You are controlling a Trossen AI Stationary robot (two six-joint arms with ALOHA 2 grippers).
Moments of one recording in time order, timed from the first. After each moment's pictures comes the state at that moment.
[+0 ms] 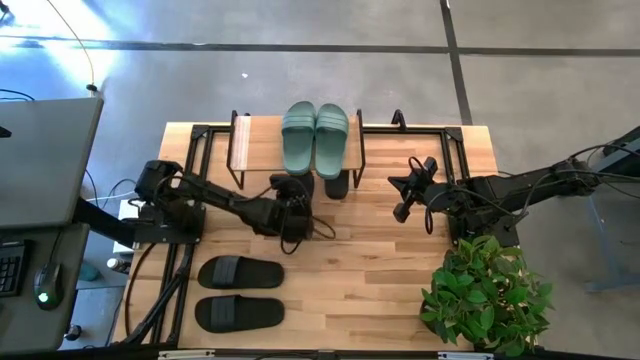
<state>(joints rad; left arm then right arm) -0.04 1.77 1.10 -0.65 -0.94 -0.07 0.20 0.89 0.74 -0.42 0.74 0.31</state>
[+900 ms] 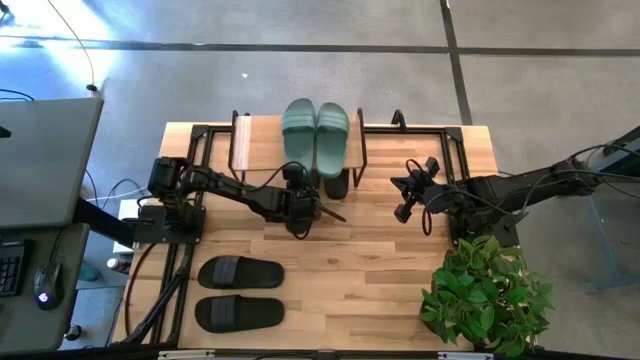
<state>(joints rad) 0.11 1.84 1.07 -0.39 -0.83 0.21 0.20 0.89 0.74 -0.49 0.75 0.31</state>
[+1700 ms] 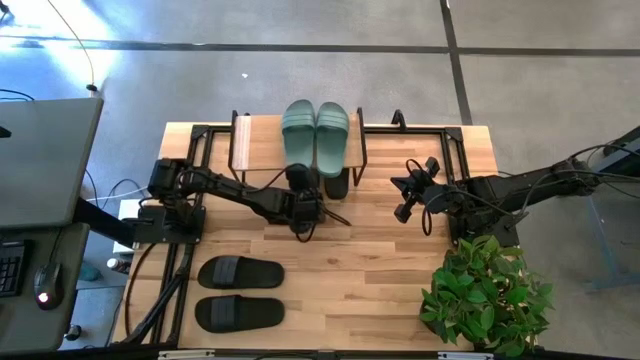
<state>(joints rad) 0.06 1.84 1.17 -0.49 -0.87 0.19 0.20 0.89 0.74 -0.49 0.75 0.31</state>
